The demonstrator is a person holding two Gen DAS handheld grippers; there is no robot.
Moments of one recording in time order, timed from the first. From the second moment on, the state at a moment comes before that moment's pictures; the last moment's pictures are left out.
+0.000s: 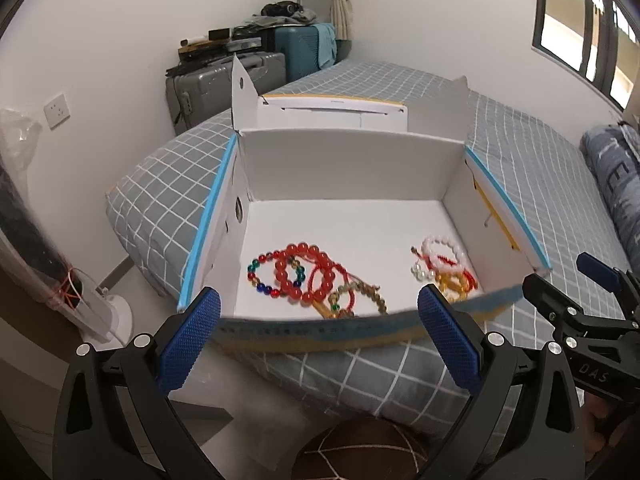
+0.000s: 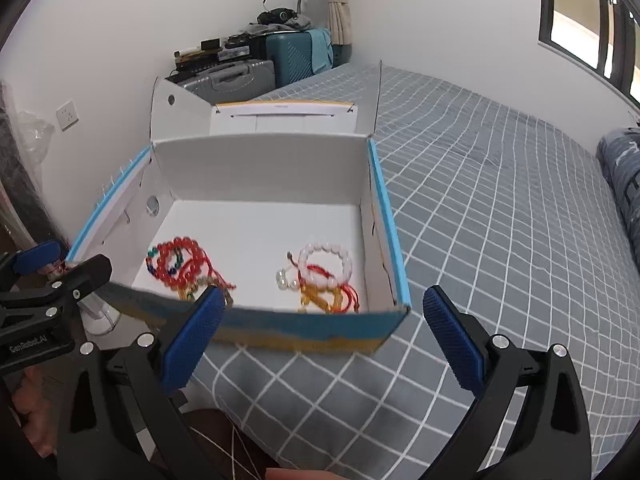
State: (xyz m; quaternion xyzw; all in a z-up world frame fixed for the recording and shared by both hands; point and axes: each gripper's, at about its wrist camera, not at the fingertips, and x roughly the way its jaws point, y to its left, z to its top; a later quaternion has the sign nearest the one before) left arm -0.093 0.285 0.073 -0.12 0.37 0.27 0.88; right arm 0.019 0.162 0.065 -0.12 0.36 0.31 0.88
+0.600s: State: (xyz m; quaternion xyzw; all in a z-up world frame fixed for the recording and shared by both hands) left arm -0.106 0.278 0.055 -0.13 0.37 0.27 0.88; right arm 0.010 0.153 0.056 -0.11 0.36 0.29 0.88
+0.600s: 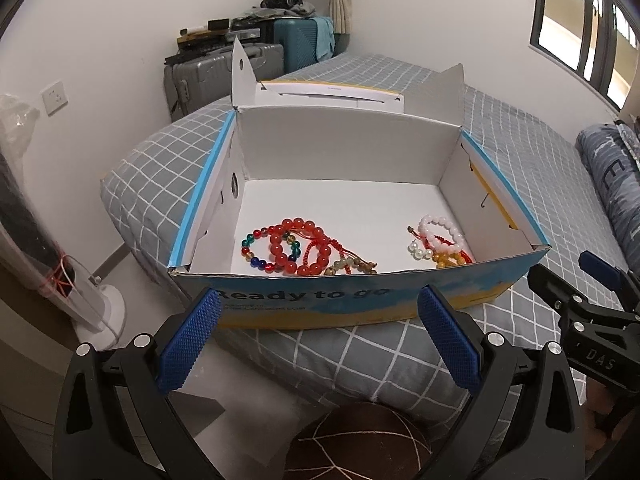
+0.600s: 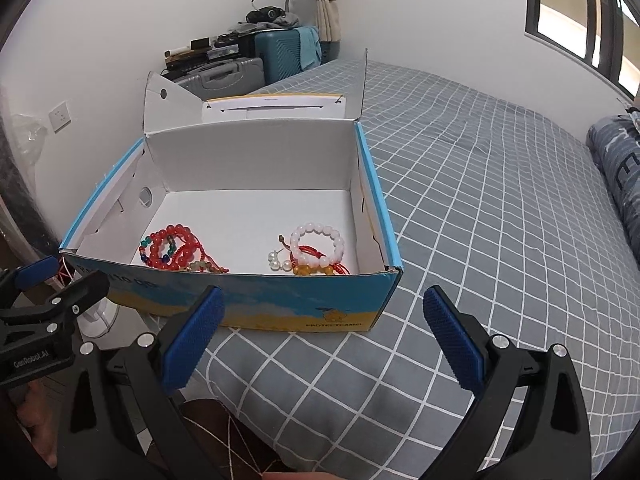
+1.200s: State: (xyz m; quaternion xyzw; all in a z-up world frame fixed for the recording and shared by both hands) left arm -0.099 0.273 0.052 -0.11 0.38 0.28 0.87; right arm 0.011 0.149 0.060 -0.12 0.36 0.28 0.88
